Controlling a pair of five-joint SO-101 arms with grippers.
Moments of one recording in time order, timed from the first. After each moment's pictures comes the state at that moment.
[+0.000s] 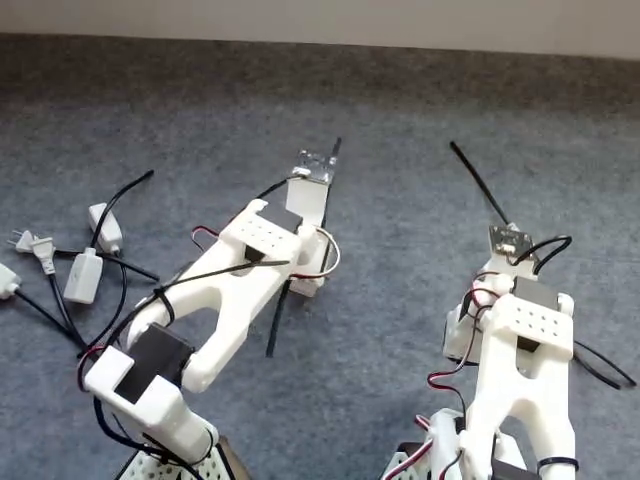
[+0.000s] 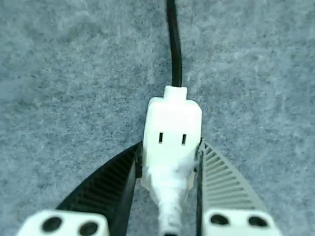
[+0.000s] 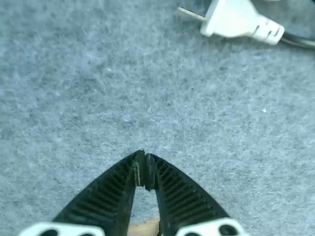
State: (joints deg) left arm 22.3 5.8 24.0 54.7 15.1; right arm 13.3 -32.7 56.2 72.9 9.0
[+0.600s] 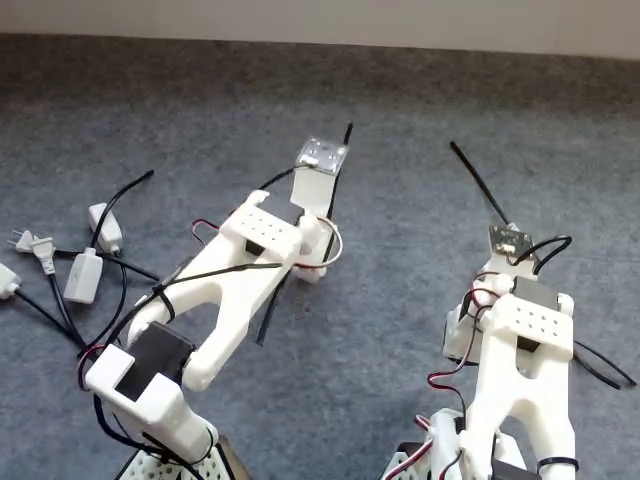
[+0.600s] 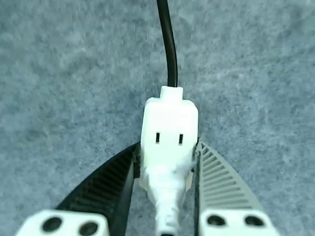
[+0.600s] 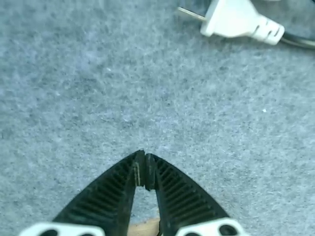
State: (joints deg) left arm 21.0 6.4 18.5 54.8 10.0; right arm 13.3 -32.7 56.2 72.9 9.0
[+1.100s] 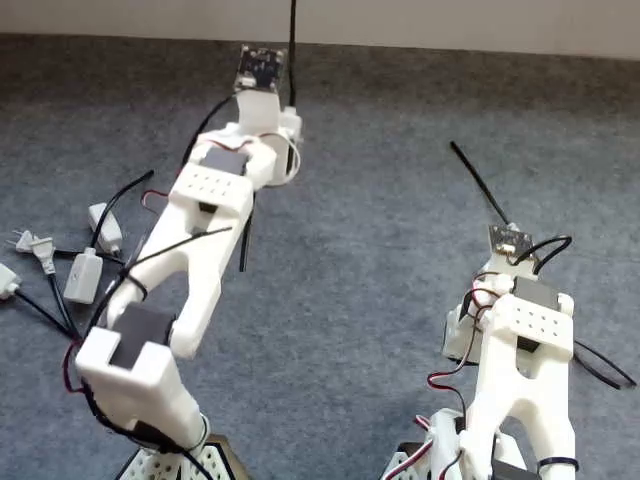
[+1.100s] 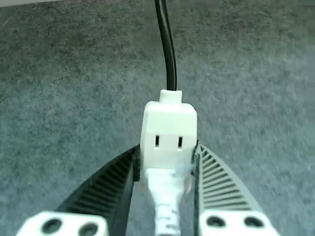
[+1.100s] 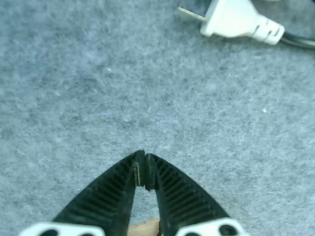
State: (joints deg) left arm 7.6 13.6 2.7 34.7 5.9; right arm 13.3 -32.7 56.2 72.9 9.0
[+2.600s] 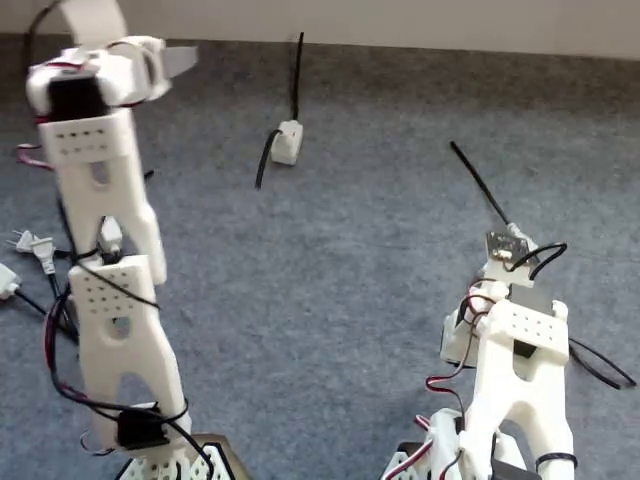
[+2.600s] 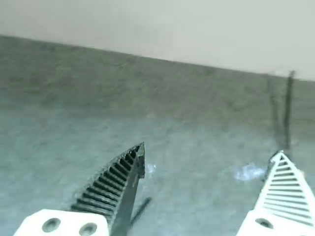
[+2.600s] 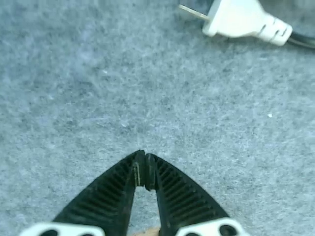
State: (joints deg) left arm -17.4 48.7 -92.9 91.3 -0.5; right arm 13.3 -32.7 59.9 68.6 9.0
